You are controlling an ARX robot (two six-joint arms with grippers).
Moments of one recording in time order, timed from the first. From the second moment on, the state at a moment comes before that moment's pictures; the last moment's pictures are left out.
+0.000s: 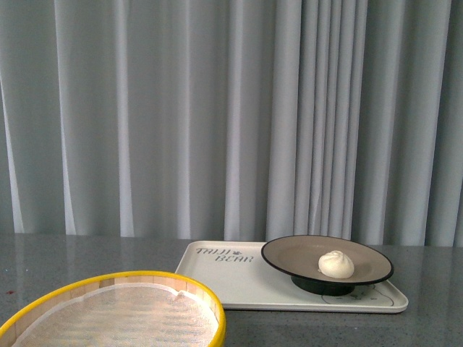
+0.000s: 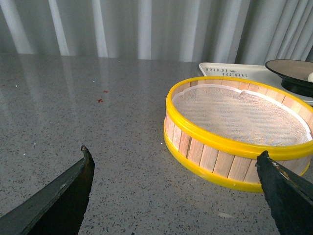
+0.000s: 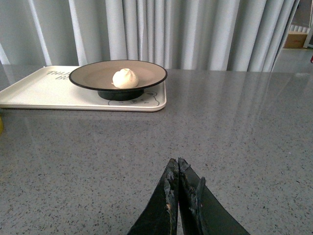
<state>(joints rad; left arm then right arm) 0.00 0.00 0.03 0.00 0.00 0.00 0.00 0.42 0.01 0.42 0.00 -0.01</state>
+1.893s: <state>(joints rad) 0.00 0.00 0.03 0.00 0.00 0.00 0.00 0.00 0.01 0.00 0.00 -0.01</state>
